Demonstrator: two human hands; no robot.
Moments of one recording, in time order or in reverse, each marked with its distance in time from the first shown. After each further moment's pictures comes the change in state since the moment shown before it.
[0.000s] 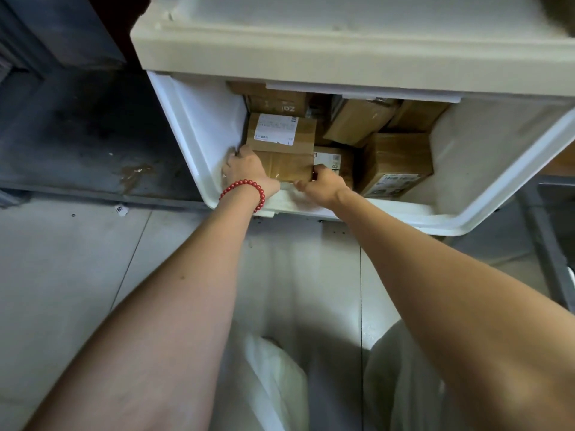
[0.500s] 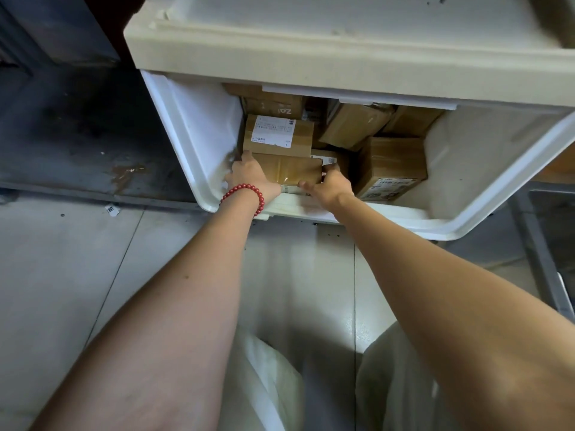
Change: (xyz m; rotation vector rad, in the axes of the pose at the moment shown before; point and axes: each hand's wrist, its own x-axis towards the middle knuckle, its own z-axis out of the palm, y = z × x) left_hand 0.000 0.004 0.011 -0.082 -0.069 -0.022; right_hand 0.005 0.013 -0.004 0.108 0.122 0.093
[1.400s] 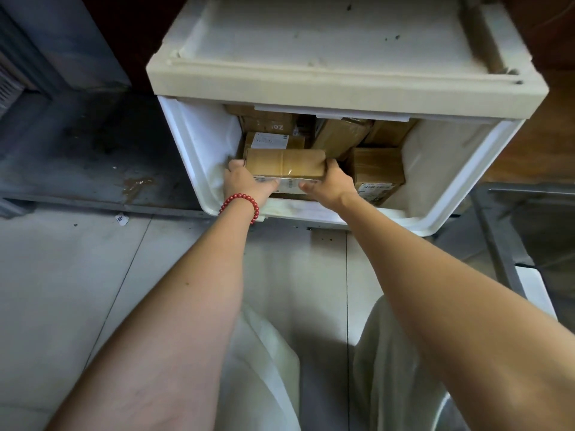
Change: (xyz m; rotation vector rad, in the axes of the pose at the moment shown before) left_hand -0.046 0.011 -0.024 -0.381 0.098 -0.012; right_hand -0.047 -0.007 -0.039 0.007 0.040 -0.159
